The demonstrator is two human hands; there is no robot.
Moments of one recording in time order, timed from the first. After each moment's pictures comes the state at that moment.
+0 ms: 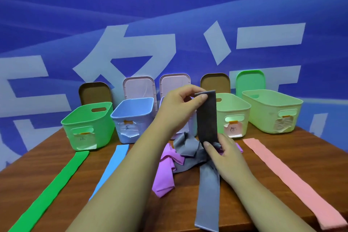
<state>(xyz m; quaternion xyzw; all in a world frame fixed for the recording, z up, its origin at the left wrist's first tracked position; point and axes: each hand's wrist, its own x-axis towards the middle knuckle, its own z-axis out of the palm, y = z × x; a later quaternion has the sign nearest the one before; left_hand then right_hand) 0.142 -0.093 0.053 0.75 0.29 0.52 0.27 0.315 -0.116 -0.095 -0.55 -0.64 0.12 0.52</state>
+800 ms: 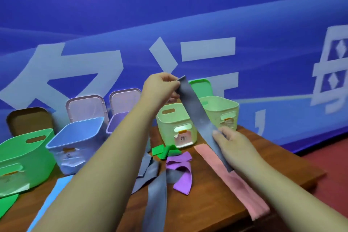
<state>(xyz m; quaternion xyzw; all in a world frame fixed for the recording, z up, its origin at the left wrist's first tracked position) 0.283 -0.062 0.122 0.71 0.38 0.49 0.35 0.454 -0.184 -0.028 -0.69 -0.50 0.13 0.51</state>
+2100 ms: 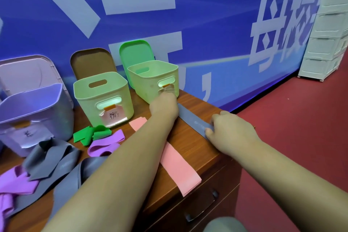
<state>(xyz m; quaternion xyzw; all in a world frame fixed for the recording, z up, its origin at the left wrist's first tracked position) 0.519 -0.015 -0.088 0.87 0.46 0.17 -0.03 0.590 -0.234 -0.091 -0.86 -0.48 -0.07 0.14</state>
